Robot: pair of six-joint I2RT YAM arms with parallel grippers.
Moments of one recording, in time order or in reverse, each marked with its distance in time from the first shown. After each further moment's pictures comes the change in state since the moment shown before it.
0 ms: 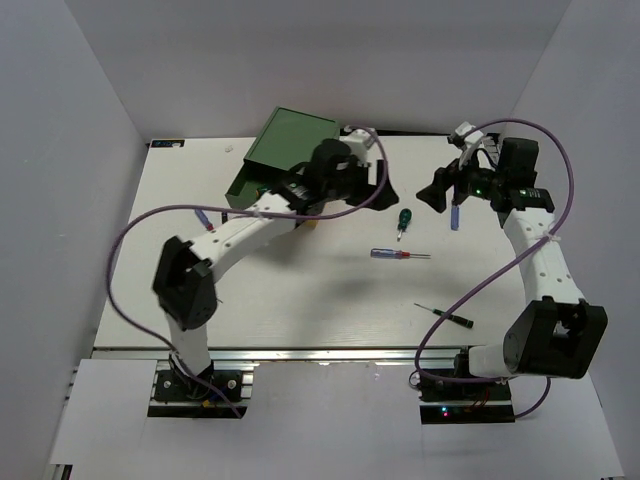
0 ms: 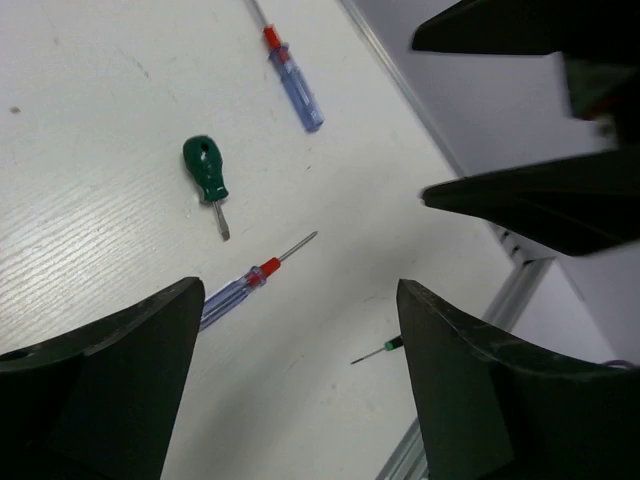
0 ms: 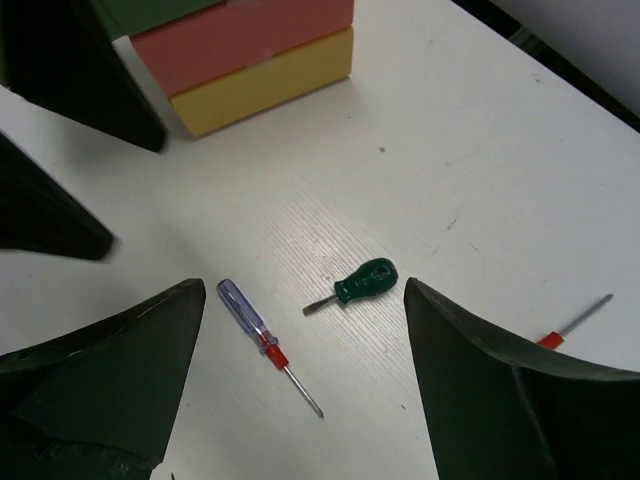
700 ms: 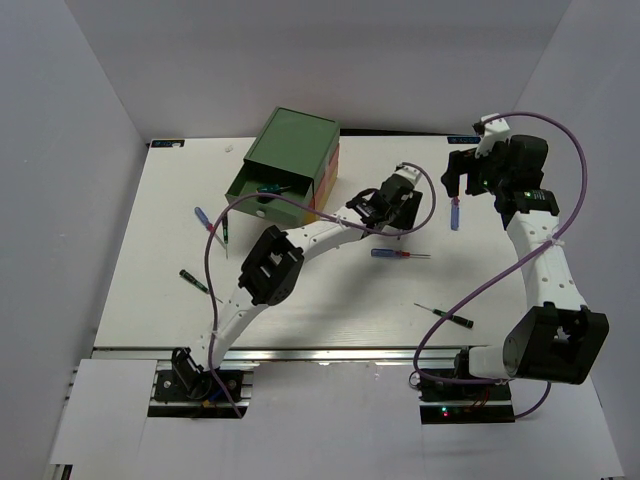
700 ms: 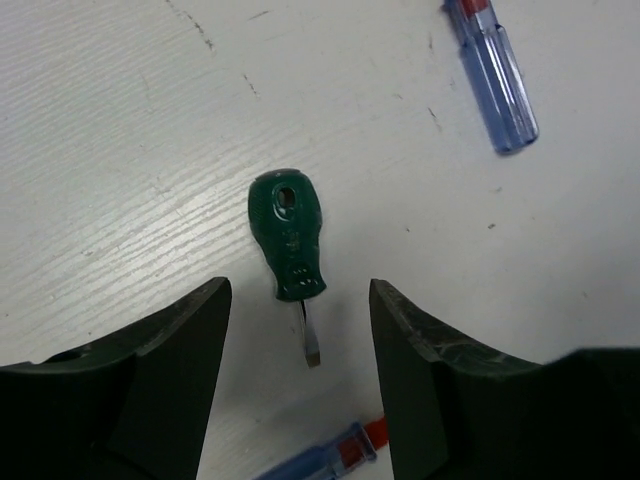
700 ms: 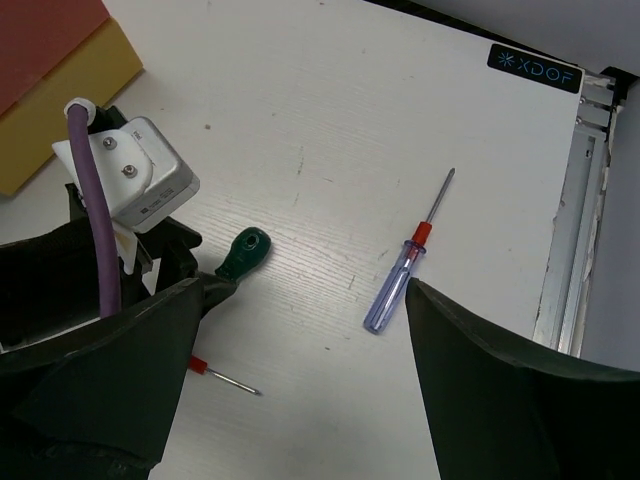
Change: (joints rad) left arm -0.136 0.687 0.545 -0.065 -0.381 0.126; right arm -0.029 -0.030 0.000 0.061 0.455 0.175
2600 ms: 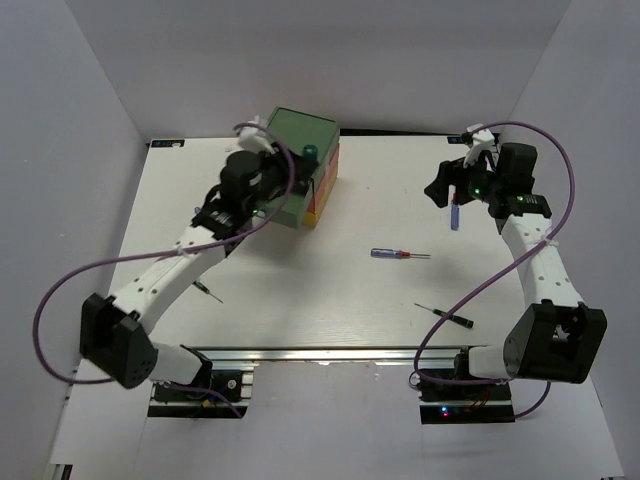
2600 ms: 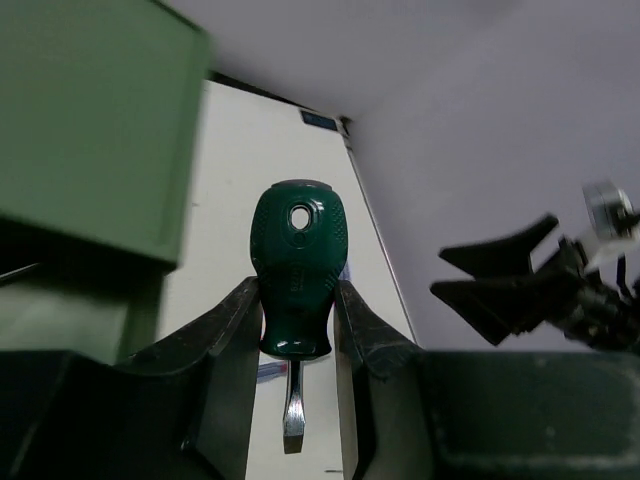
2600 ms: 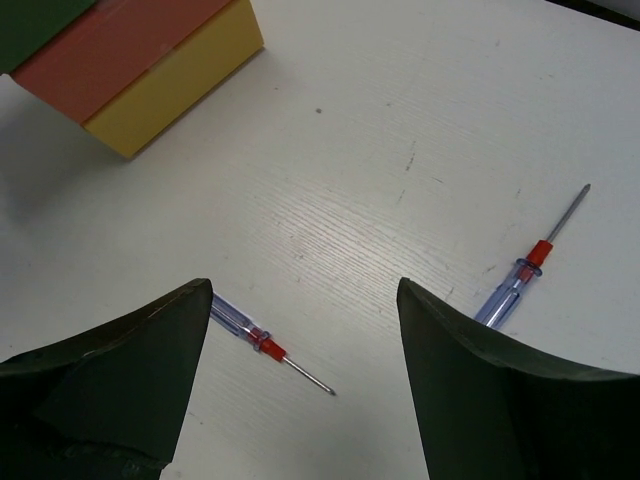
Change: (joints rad) left arm 0.323 -1.090 -0.962 0.372 0.177 -0.377; right arm 0.021 0.001 -0.064 0.014 -0.191 0.042
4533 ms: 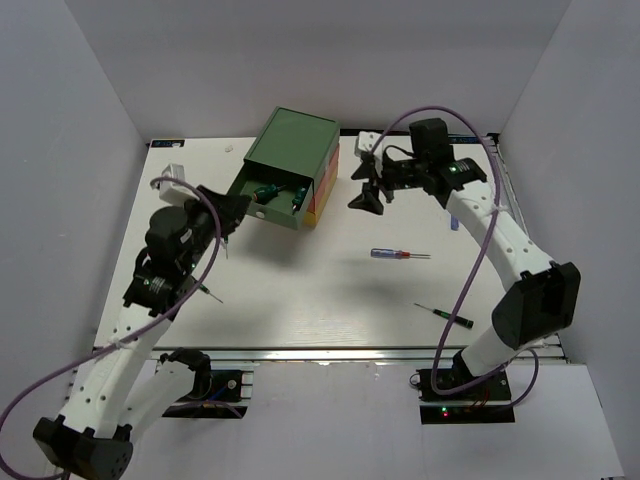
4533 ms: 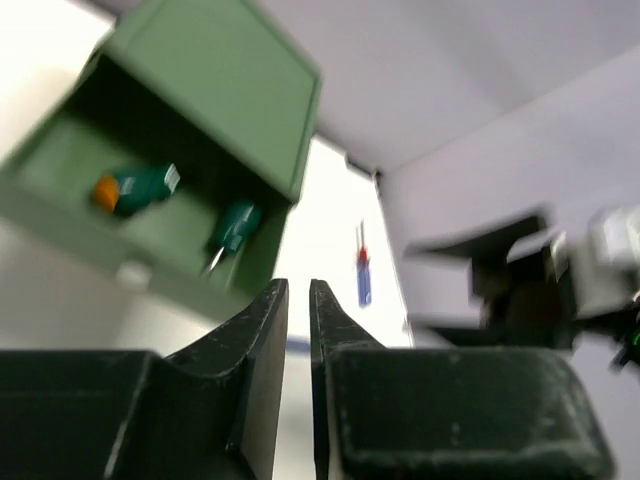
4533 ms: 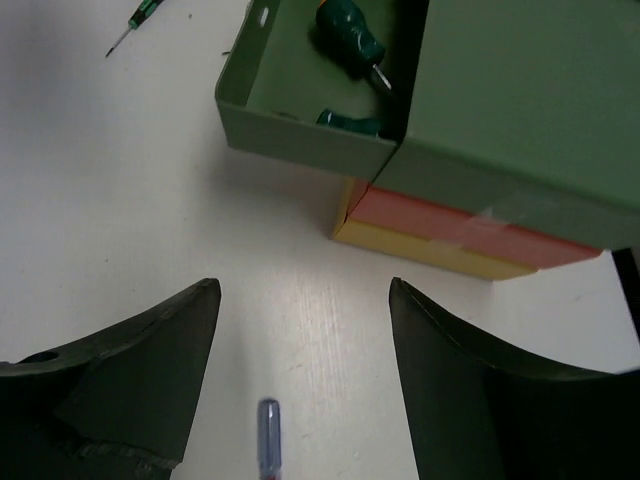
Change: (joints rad) left arm 0.227 -0.551 -0.288 -0.250 -0.046 -0.104; right arm 0.436 0.201 0.314 -0.240 -0.302 -0.542
